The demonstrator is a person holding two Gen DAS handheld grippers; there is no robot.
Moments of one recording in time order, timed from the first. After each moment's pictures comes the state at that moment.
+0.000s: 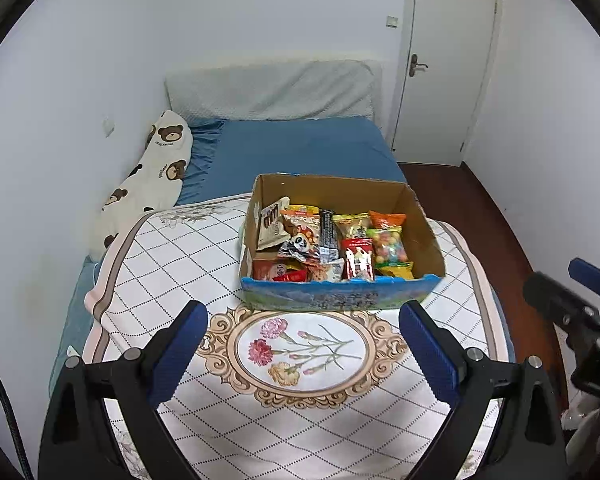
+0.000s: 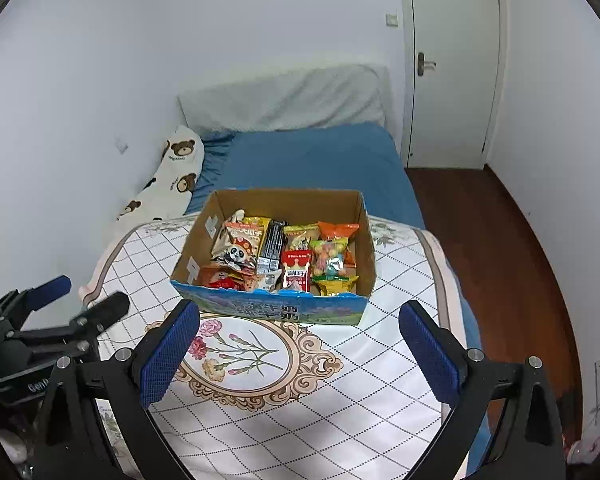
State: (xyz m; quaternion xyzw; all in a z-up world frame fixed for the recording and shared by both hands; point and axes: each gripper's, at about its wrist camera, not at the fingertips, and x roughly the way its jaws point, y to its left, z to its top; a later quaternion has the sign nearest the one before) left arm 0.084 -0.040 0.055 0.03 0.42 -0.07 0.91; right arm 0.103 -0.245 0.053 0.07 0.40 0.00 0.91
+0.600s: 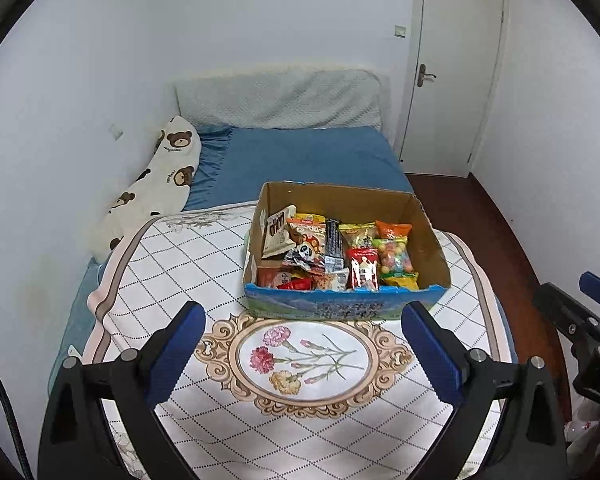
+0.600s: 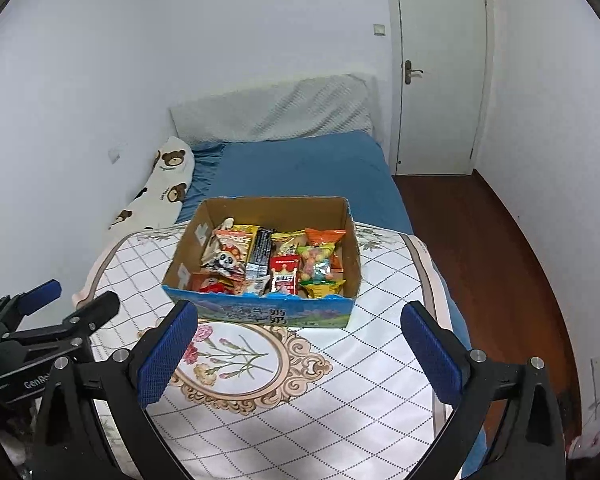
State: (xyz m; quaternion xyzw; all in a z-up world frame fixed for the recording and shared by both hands) left arm 0.092 -0.044 0.050 0.02 0.40 -0.04 0.91; right arm 0.096 -0.252 0.048 0.07 0.39 -0.02 0.92
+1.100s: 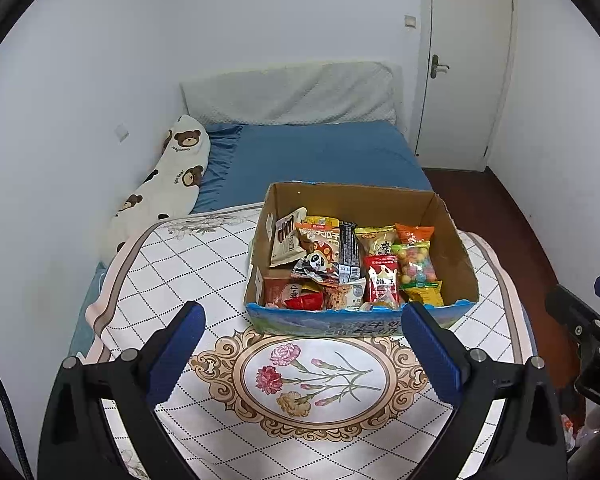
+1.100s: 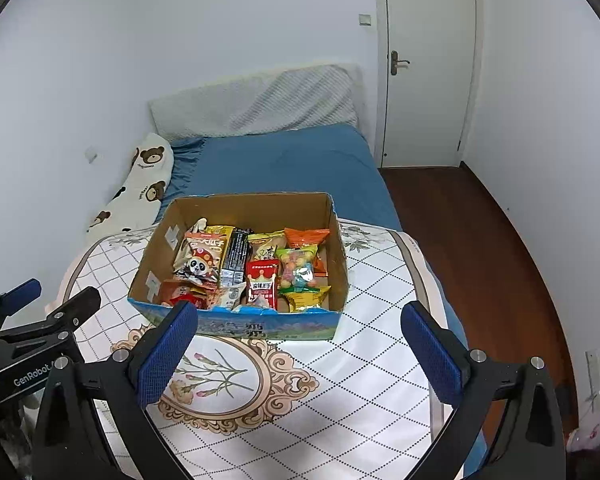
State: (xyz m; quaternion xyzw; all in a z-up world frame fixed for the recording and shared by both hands) left arm 0.136 -0.058 0.025 0.04 0.41 -0.02 0.91; right arm 0.143 -0.265 0.013 0.07 0.40 -0.05 0.91
